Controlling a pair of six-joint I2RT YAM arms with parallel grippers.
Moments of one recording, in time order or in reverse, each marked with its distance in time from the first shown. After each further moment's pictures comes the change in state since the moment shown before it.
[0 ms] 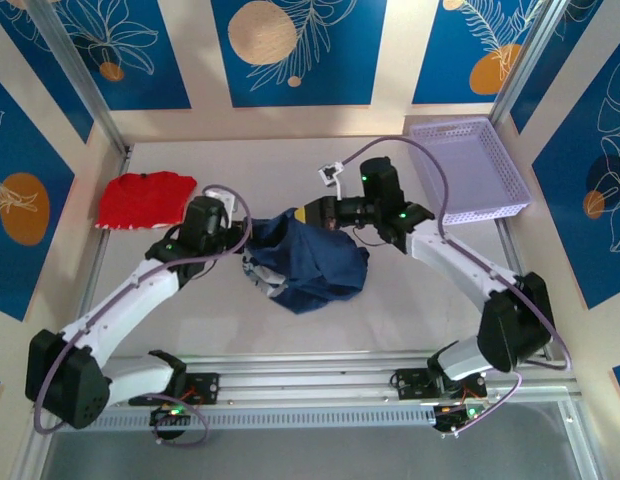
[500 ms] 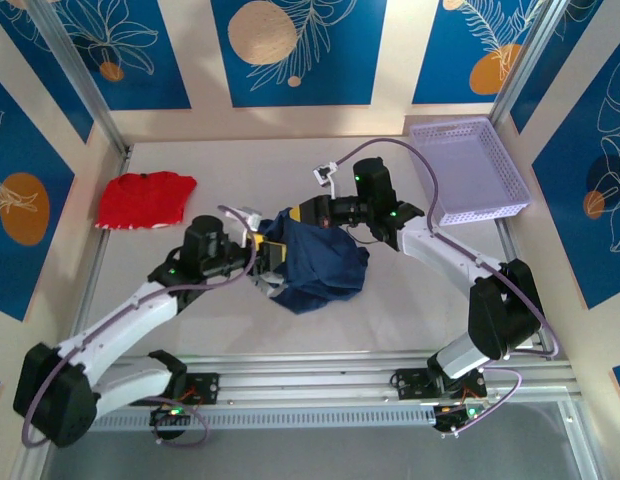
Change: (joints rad) left arm -0.099 -0.054 -0.162 0.319 0.428 -0.038; right arm 0.005 0.059 0.000 0.080 -0.018 0.037
